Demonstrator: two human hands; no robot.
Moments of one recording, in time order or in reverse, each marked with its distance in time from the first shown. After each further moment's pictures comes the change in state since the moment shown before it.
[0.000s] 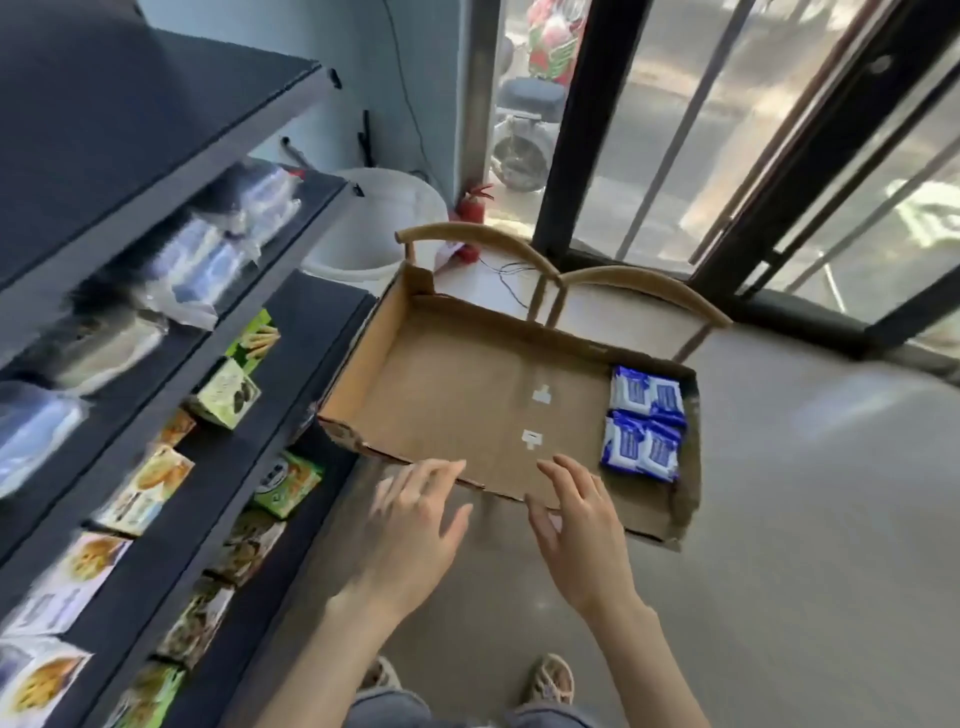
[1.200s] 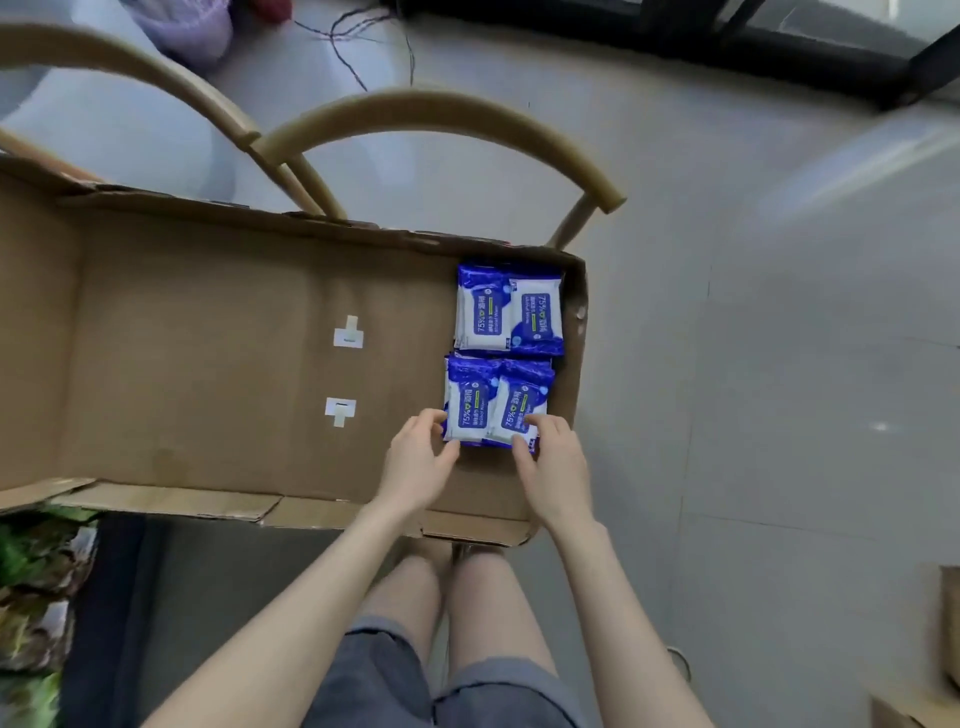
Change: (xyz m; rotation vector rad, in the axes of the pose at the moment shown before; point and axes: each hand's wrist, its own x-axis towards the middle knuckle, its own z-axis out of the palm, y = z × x) left_hand 0.313 0.150 0.396 -0.301 -0.605 -0.551; right_hand 0.190 0.435 0.044 0.185 -0.441 0.733
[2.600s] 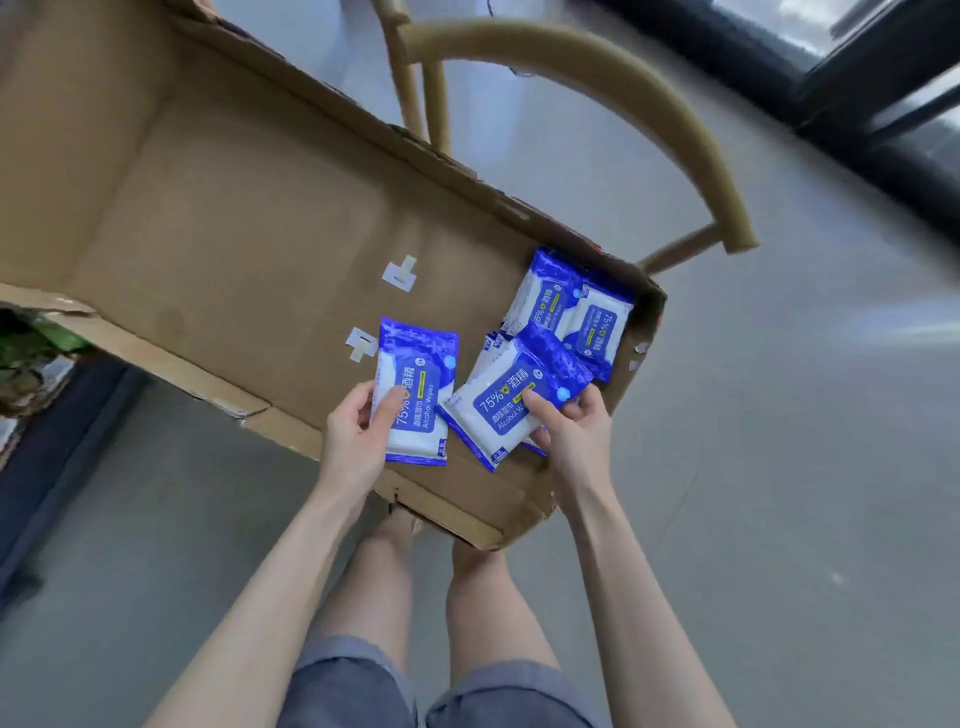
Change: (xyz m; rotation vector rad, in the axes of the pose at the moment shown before) left_hand -0.037 -0.037 -0.003 -1.004 0.443 -0.198; right_hand 0.032 -0.030 -0.009 0.966 -0.216 0.141
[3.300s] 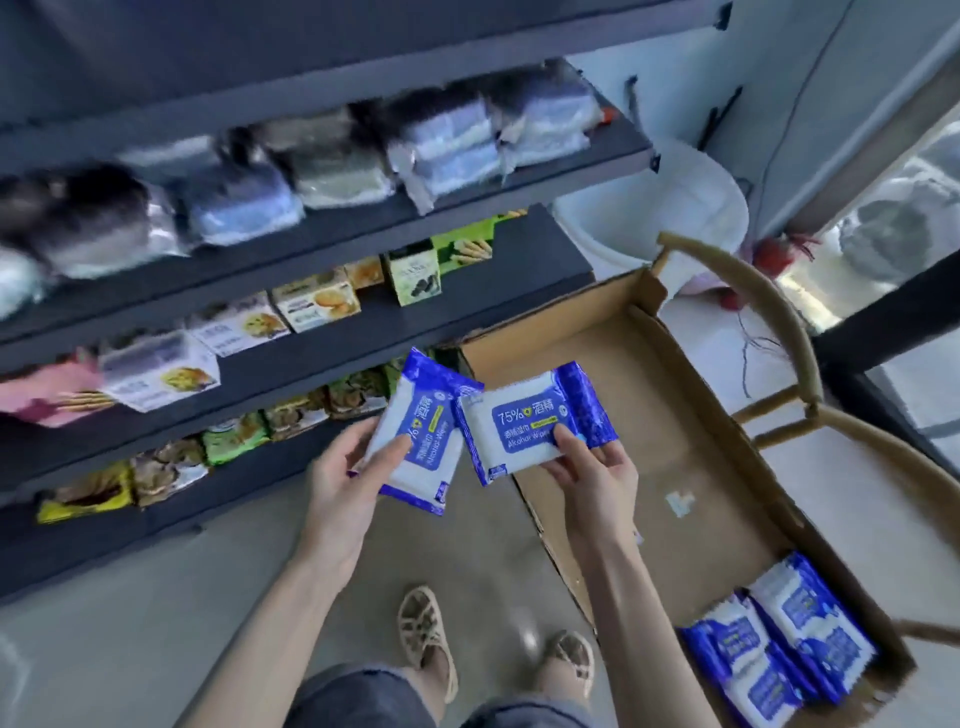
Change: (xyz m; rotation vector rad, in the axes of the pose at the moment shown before) left_hand -0.147 0.082 -0.417 -0.567 0.450 0.320; right_hand -0.251 0.052 0.374 -0.154 -0.499 -0.144
